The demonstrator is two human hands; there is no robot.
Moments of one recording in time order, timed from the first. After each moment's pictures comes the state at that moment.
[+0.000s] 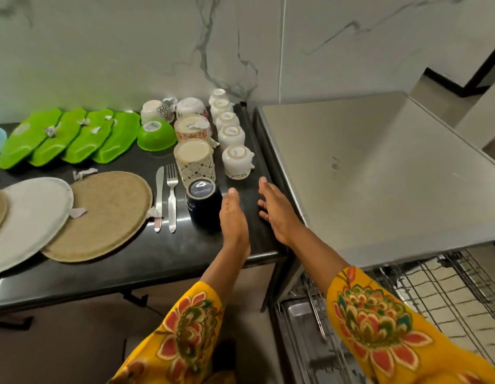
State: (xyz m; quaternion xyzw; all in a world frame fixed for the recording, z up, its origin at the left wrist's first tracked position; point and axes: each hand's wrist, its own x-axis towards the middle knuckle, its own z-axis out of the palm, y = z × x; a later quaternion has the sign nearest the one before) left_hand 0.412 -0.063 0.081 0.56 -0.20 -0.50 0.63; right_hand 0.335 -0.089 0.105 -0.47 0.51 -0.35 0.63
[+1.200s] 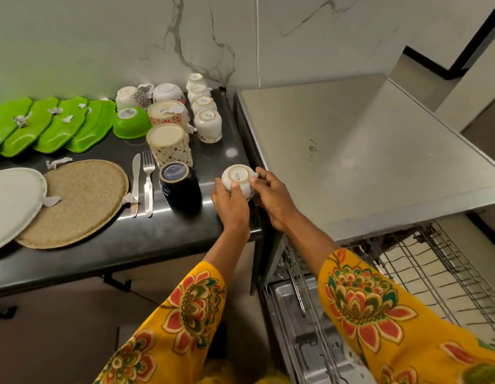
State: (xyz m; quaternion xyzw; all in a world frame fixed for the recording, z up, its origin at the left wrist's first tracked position) left_hand 0.365 -0.068 0.063 0.65 -0.23 -0.42 0.59; right_hand 0.289 -0.087 0.081 -0.47 0.52 -0.40 0.59
